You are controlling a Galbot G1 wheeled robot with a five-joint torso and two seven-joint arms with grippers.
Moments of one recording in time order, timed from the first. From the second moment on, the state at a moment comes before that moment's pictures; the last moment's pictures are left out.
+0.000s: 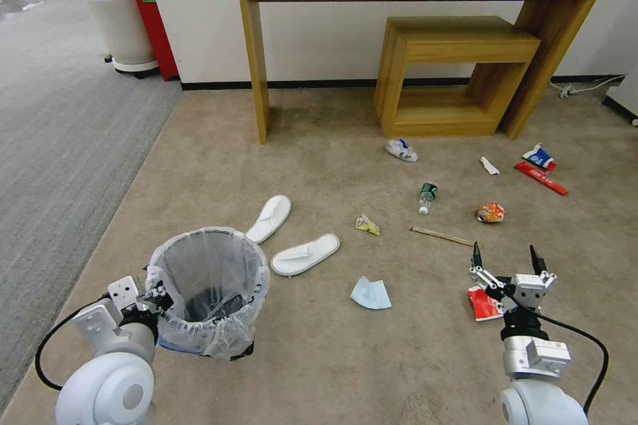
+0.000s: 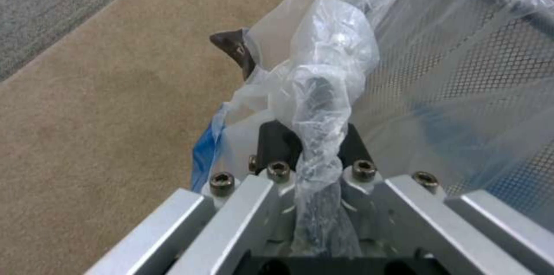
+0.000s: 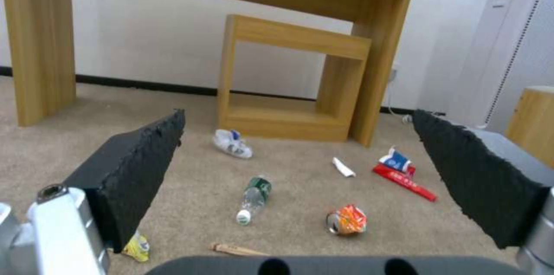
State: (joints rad) left arm 1.54 -1.33 -0.69 -2.28 -0.76 0.60 -0.61; right arm -1.57 1.40 0.74 1.97 0.07 0.23 0.09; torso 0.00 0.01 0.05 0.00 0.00
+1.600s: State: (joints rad) left arm 1.55 -1.35 -0.67 -2.24 -0.72 0.58 -0.59; right arm -1.57 1.26 0.63 1.91 0.40 0.01 0.13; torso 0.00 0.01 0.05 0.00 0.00
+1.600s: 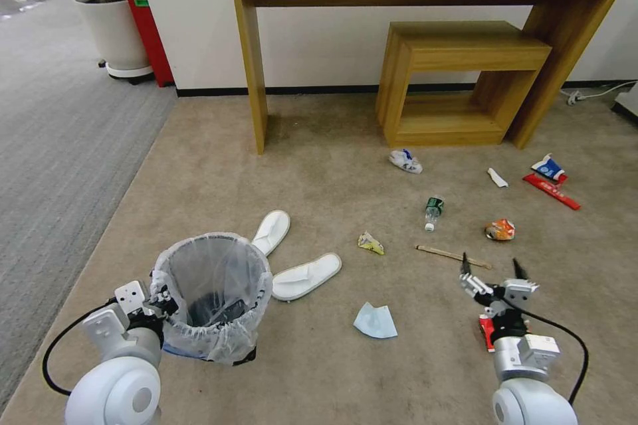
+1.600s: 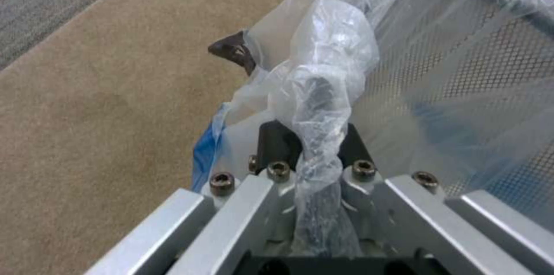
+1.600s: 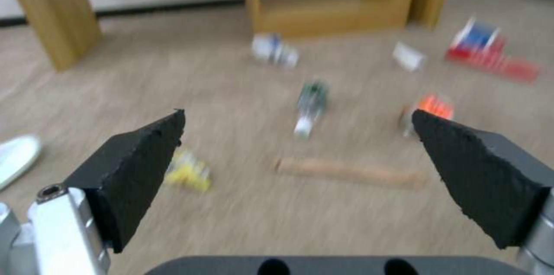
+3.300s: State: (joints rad) left arm 1.60 -1.48 -0.68 -2.19 -0.56 0.53 -0.55; right arm -1.15 1.03 0.13 1.12 0.84 0.12 -0.37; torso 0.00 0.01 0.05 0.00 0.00
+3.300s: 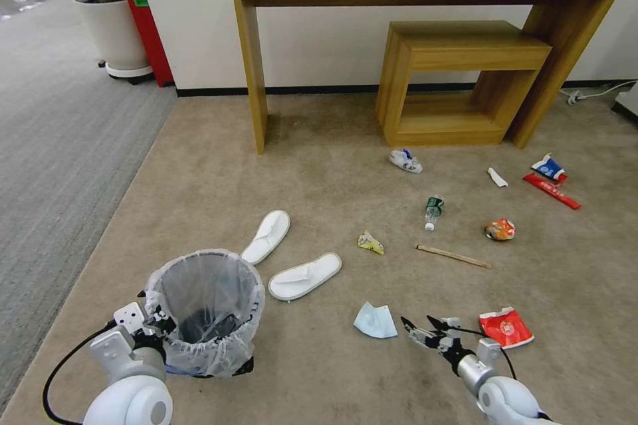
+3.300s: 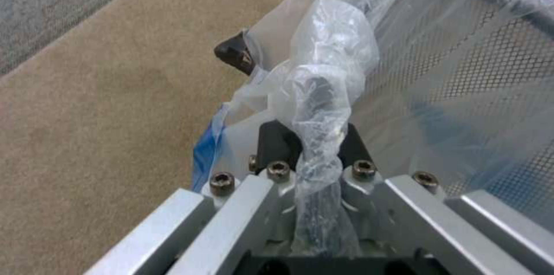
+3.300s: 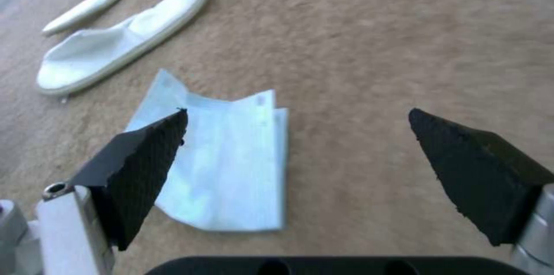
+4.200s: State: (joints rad) left arm 1.59 -1.48 -0.69 -2.17 -0.56 0.51 -0.55; right arm -1.01 1.22 0.02 0.91 0.76 0.17 -0.37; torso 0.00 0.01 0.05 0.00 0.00
